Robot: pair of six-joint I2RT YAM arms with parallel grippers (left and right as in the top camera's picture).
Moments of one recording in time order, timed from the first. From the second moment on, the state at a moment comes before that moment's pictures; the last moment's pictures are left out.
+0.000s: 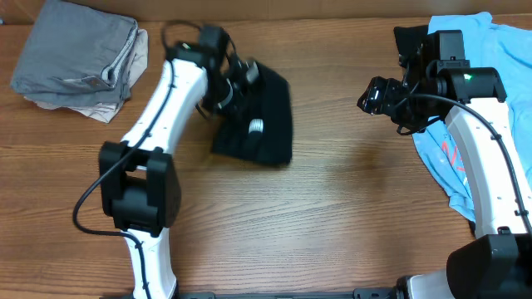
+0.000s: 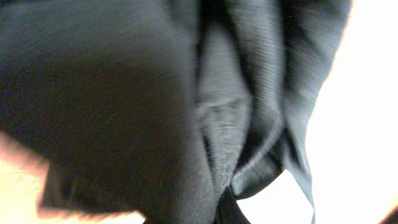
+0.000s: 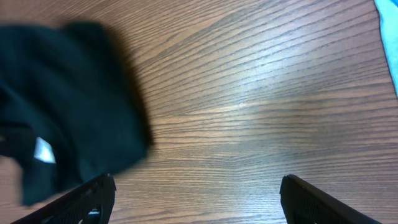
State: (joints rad) left arm -0.23 2.13 1.92 -1.18 0.39 0.13; right arm 0.02 1.65 1.56 -1.12 -0.30 0.33
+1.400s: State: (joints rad) left arm 0.42 2.22 2.37 -0.63 0.42 -0.68; right arm 0.02 1.65 1.56 -1.14 -0.29 0.33
